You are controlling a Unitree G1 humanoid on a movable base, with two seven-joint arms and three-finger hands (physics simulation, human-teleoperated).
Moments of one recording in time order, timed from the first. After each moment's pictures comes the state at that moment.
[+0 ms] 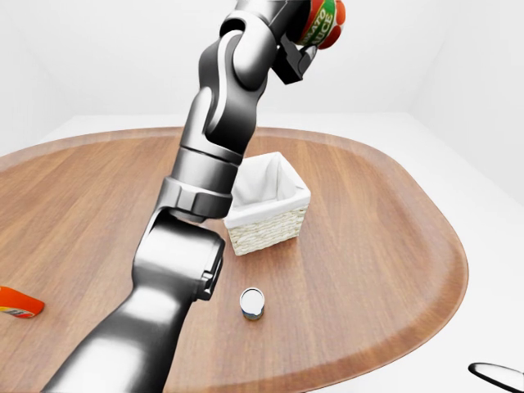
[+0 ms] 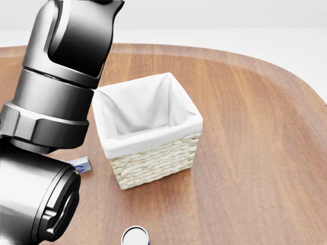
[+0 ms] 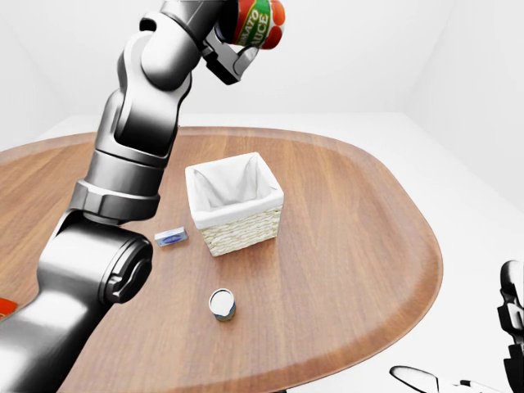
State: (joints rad) left arm -1.45 0.06 -0.01 0.54 0.73 0.09 -0.26; right arm 1.17 -0.43 -0.64 -1.05 0.66 -0.09 -0.27
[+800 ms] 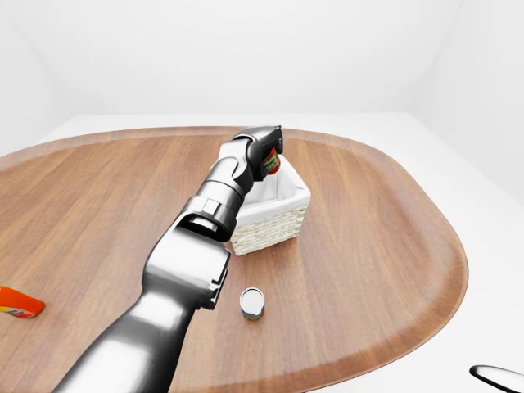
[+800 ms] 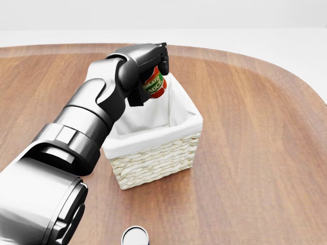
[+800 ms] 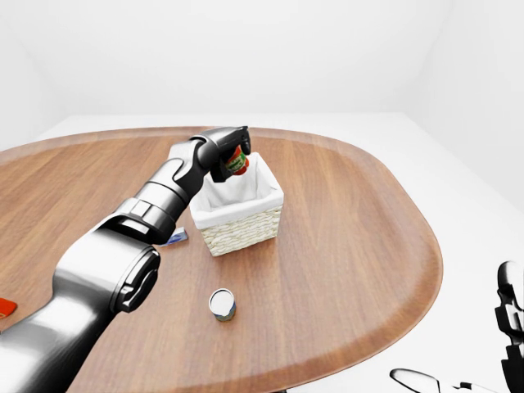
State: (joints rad) left arm -1.42 0.03 -0.09 1.26 1.01 0.09 -0.30; right arm 1.16 -0.40 -0.64 -1.05 0.68 -0.09 -0.23
